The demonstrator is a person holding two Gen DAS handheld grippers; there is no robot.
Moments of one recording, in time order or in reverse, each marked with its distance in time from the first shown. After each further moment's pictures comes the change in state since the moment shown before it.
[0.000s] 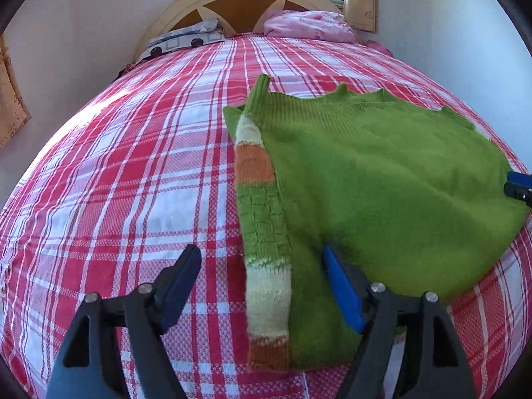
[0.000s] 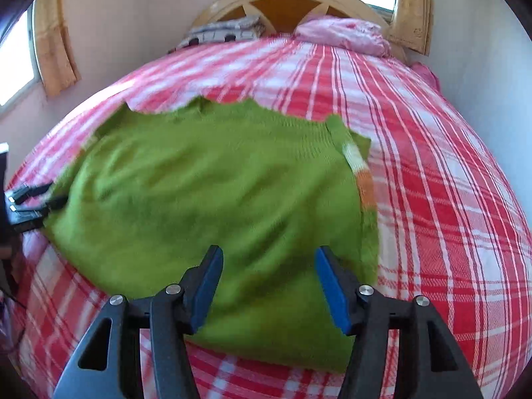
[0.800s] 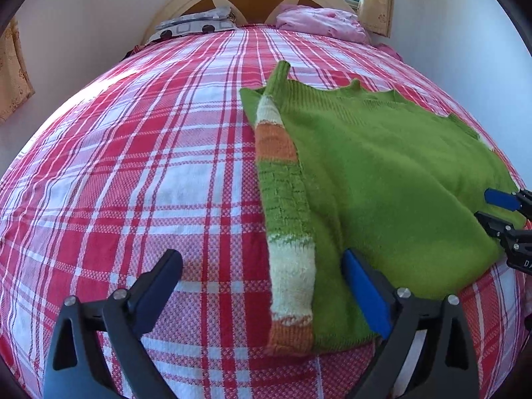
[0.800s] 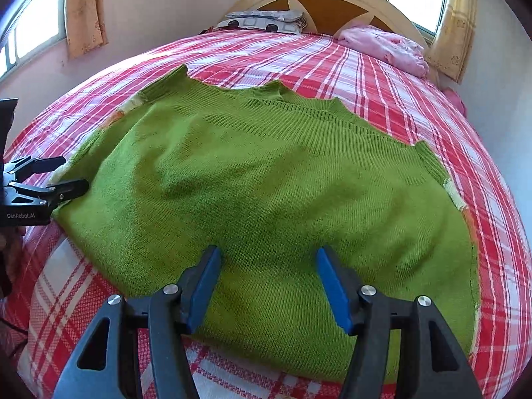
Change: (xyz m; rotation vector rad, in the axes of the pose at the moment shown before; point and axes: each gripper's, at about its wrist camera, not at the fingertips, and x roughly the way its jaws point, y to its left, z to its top) left arm -0.006 0.015 -0.017 -0.079 0.035 -0.025; right arm 0.034 0.098 0.001 -0.148 0.043 -0.010
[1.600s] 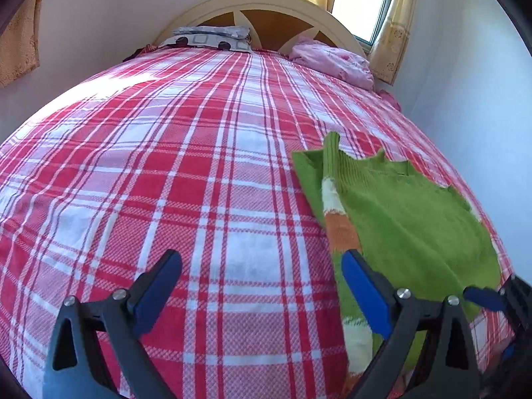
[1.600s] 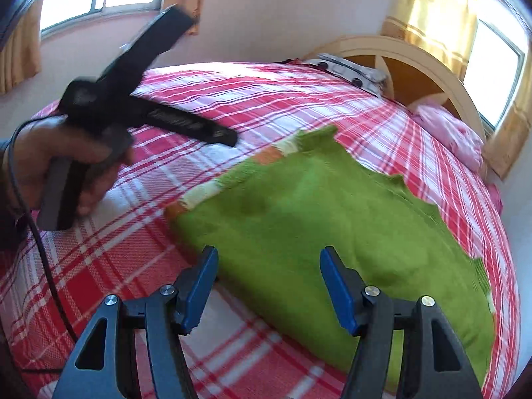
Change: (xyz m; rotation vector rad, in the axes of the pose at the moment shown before) left arm 0.002 0.080 0.045 -0.151 -0.107 -0.152; right arm -0.028 0.155 0.019 -0.343 -0.162 0.105
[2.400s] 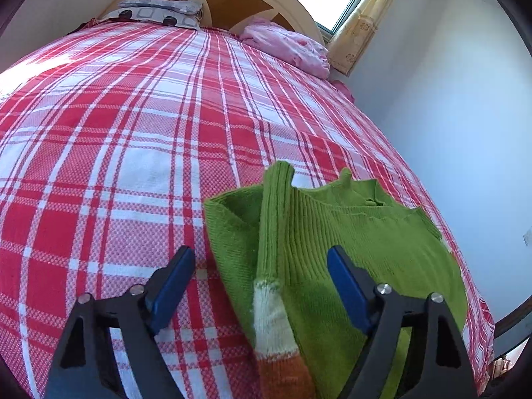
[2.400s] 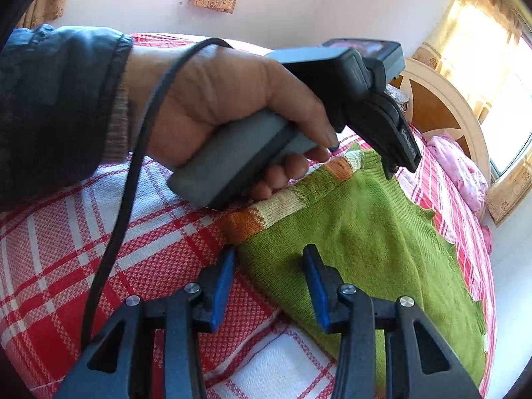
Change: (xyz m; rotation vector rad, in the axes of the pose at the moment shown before) left arm 0.096 -0.030 0.059 -0.015 0.106 -0.275; right arm 0.033 0.064 0.011 -0.183 0.036 -0.049
